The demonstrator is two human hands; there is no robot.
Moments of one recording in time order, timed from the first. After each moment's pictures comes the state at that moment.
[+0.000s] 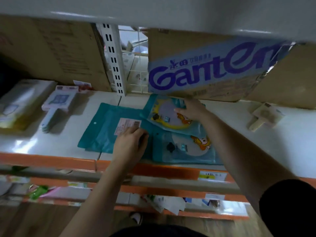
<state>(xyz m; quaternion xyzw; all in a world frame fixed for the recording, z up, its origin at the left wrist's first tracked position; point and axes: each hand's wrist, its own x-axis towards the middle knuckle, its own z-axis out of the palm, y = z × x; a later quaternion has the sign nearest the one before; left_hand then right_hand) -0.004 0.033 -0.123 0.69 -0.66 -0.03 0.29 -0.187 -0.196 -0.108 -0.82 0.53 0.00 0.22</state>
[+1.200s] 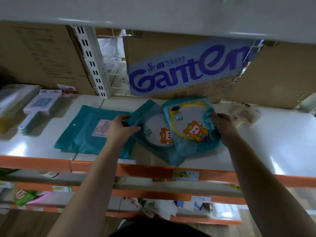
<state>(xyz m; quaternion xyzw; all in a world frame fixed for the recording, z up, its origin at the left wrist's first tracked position) -0.051 -0.021 -0.099 0.75 -0.32 -0.34 0.46 -0.349 -0.173 -0.118 -0.49 0.60 -0.39 0.50</state>
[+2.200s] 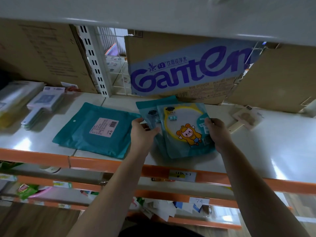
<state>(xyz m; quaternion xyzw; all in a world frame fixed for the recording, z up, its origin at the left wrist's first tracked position) -0.130 -0.034 -0.101 0.72 -0.22 -0.37 0.54 -0.336 -0.149 -0.120 -0.53 0.62 -0.34 0.47</state>
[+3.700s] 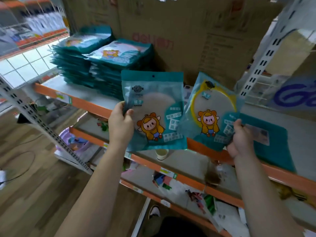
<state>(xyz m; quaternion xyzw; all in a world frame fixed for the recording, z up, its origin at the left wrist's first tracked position) 0.326 0.271 -0.054 0.77 -0.26 -0.08 0.58 0.085 0.089 -0.084 -0.37 0.47 -0.46 0.65</state>
